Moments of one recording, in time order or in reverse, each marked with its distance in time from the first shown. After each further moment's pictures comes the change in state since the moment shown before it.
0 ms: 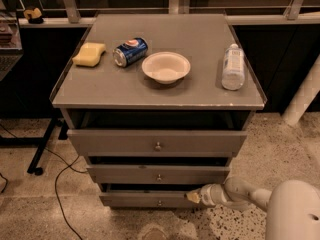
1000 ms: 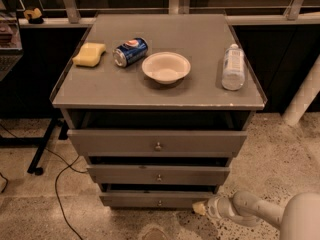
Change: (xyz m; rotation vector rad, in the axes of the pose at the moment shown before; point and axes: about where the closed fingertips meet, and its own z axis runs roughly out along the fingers) arm 0.057 -0.001 -0.016 0.022 -0.001 0.121
